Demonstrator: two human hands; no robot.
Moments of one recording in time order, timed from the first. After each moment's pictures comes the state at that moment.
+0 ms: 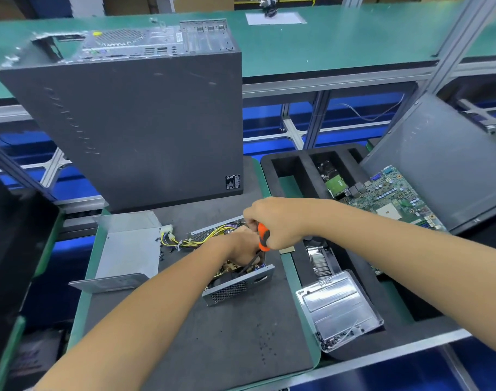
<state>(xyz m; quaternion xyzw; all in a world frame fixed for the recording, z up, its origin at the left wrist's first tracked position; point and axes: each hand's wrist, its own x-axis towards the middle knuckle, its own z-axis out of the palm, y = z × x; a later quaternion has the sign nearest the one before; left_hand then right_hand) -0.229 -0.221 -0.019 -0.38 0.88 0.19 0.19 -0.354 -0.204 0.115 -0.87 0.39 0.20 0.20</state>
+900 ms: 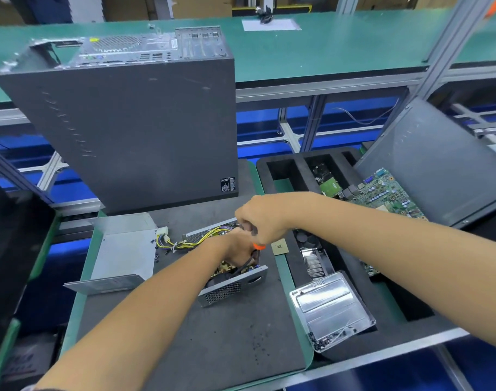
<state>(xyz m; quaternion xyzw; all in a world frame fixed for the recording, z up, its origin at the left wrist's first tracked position) -0.231 -0.221 -0.021 -0.38 0.88 0.19 0.20 -0.343 -0.213 0.114 -0.87 0.38 0.25 0.16</state>
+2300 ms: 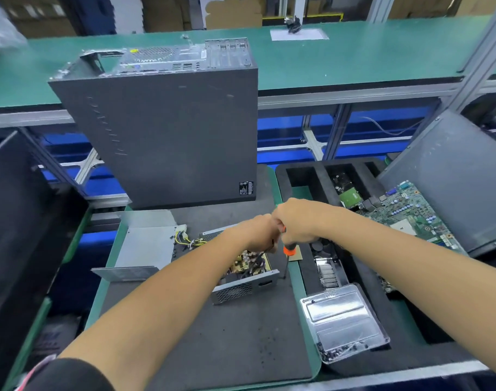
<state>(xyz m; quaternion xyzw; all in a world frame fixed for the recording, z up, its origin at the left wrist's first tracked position) -0.255 -0.228 0.012 -0.51 0.83 0.22 0.08 -0.374 -0.212 0.110 -0.84 0.48 0.21 0.14</state>
